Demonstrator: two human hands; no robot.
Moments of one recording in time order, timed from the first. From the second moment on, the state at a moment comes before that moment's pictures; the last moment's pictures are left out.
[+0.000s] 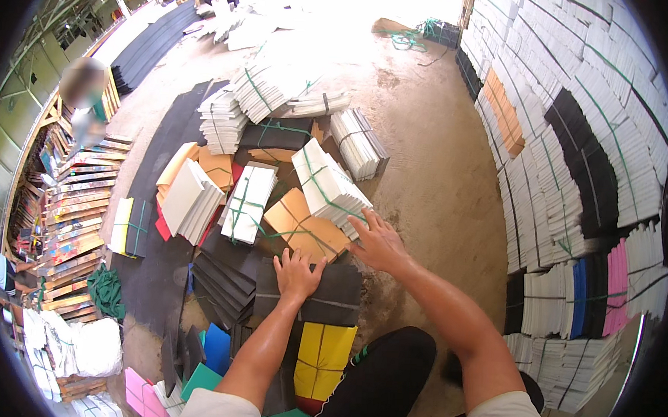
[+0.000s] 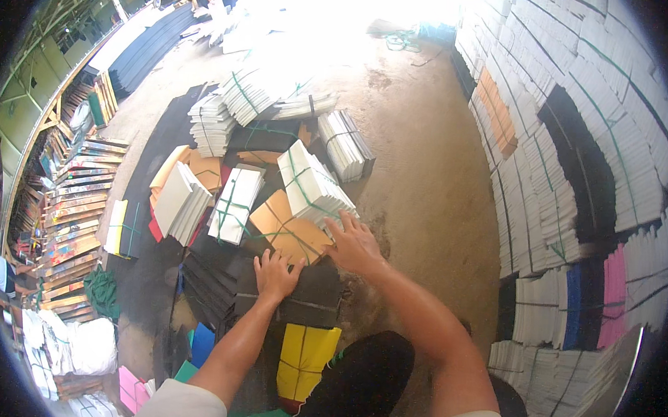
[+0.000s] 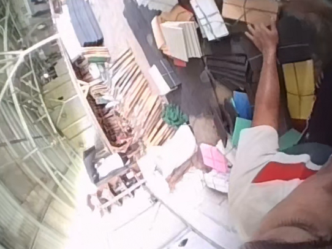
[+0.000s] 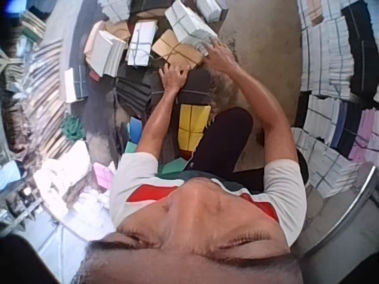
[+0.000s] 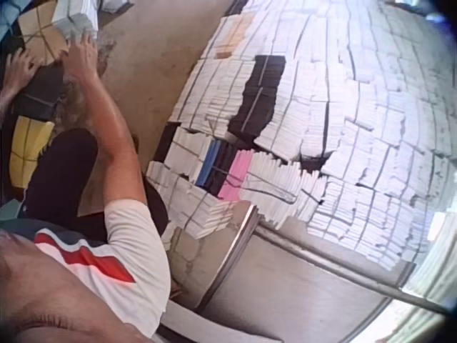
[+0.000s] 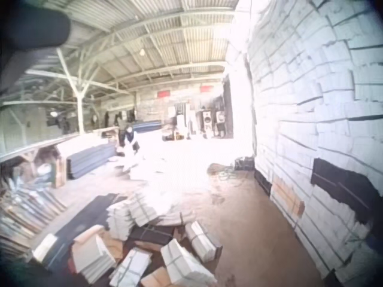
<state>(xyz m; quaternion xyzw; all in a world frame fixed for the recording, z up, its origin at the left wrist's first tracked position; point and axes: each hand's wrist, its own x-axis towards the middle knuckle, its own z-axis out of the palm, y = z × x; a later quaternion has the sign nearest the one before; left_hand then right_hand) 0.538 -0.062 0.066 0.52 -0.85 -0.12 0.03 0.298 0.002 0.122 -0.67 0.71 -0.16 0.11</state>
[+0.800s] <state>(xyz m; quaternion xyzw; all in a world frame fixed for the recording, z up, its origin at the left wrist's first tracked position) 0.540 -0.064 0.058 0.50 -0.84 -0.14 0.16 0.299 -0.232 0.028 -0.67 0.71 -0.07 0.22</state>
